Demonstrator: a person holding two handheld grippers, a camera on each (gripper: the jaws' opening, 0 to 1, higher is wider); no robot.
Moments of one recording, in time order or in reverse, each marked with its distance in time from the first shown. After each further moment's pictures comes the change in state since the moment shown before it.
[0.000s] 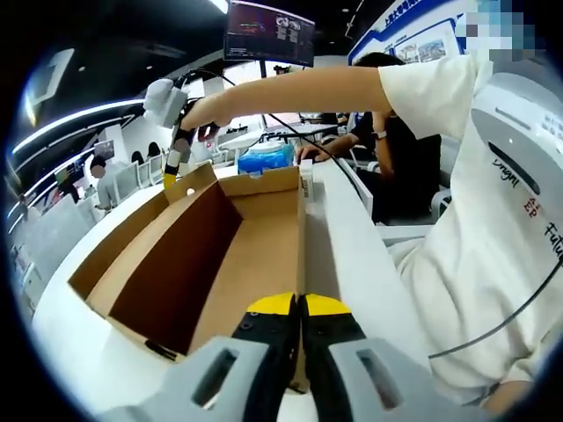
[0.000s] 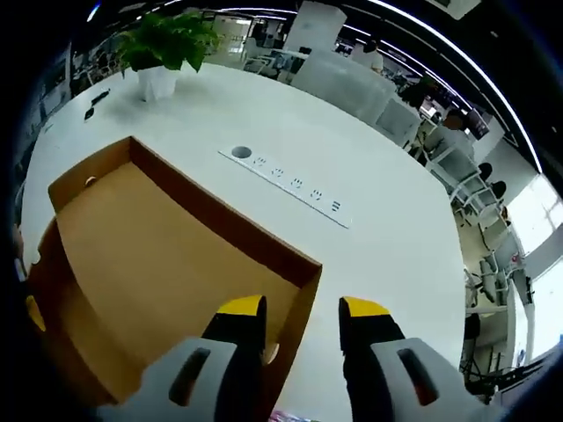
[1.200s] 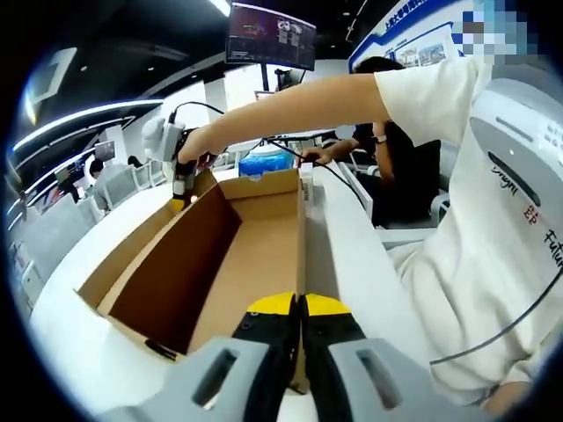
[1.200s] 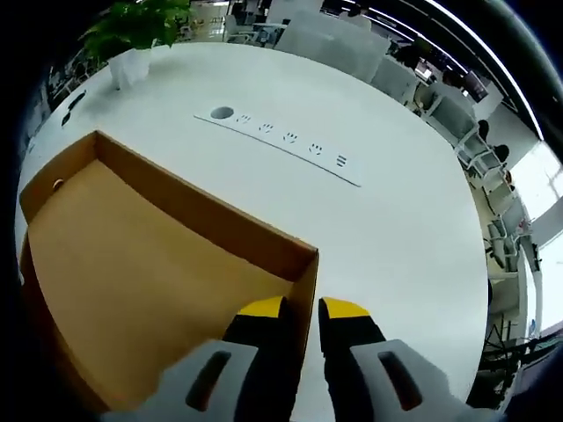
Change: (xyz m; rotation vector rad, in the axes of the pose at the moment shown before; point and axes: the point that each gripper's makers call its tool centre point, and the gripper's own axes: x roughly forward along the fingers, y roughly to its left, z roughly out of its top) left arm -0.001 -0.001 0.001 -0.007 -0.023 -0.002; right arm 0.052 0.008 -0.049 0.048 0.171 -0.023
